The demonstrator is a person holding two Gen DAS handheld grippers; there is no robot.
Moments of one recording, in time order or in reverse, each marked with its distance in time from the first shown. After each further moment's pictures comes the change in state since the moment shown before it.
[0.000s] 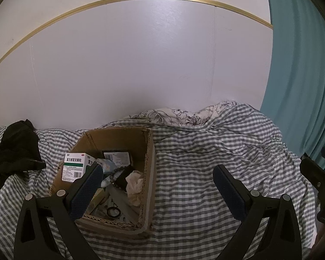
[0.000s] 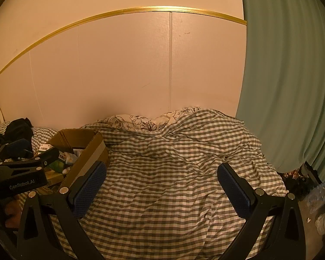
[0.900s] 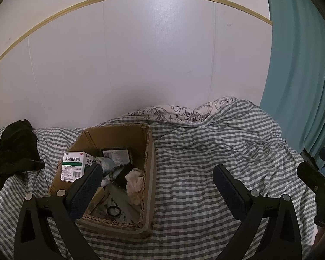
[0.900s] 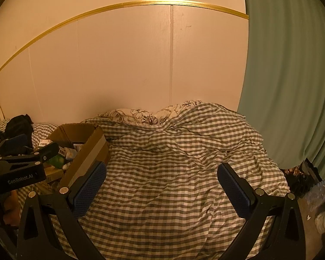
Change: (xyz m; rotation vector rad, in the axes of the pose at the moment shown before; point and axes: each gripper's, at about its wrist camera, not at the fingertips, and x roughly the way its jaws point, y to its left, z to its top) left arm 0.005 0.002 0.000 0.019 0.030 -0.012; right arm 0.007 0.000 -0.003 -0.004 0.041 0.007
